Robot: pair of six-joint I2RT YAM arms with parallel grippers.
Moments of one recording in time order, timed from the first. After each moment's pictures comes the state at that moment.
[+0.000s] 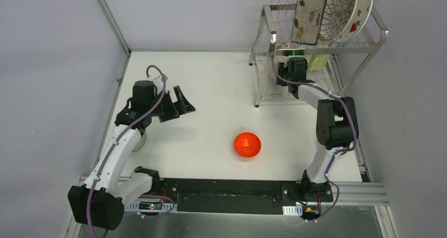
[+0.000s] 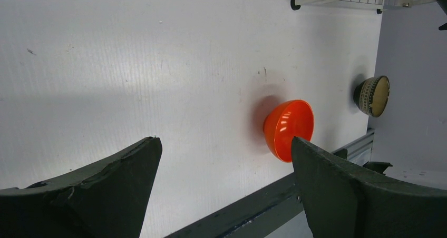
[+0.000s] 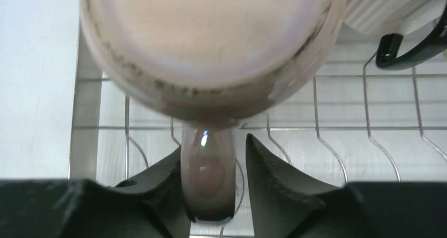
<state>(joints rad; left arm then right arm) -0.17 0.98 0.88 -0.52 0.41 -0.37 0.16 1.86 1.22 0.07 0.03 0.08</state>
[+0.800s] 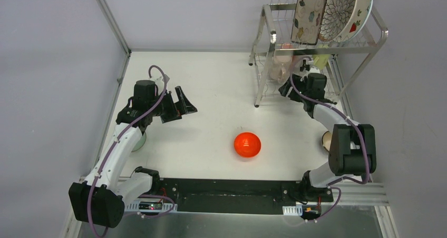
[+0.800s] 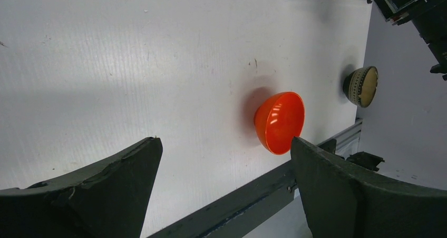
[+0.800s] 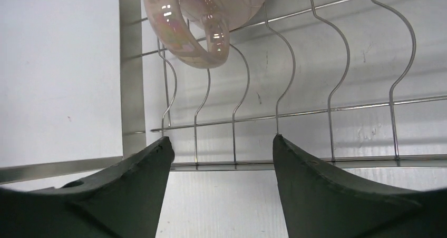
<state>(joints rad) -0.17 1.01 0.88 -0.52 0.47 -0.39 0.05 1.52 0.86 0.09 -0.20 0.32</state>
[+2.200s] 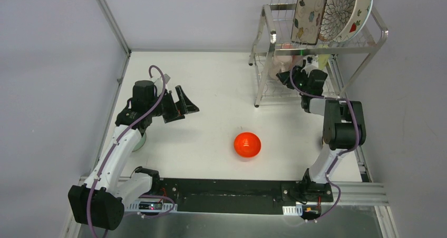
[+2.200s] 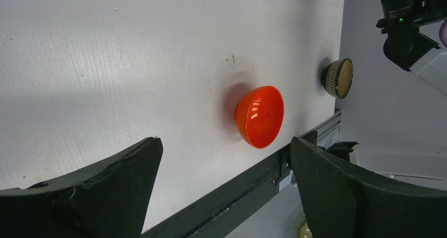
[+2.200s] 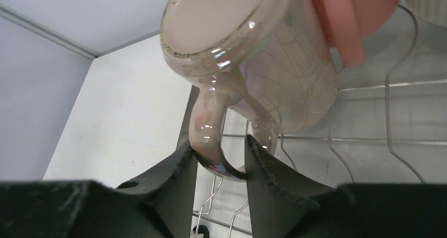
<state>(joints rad) -0.17 0.98 0.87 -0.48 0.54 -0.44 -0.02 1.82 0.92 0.66 -0.46 0.57</state>
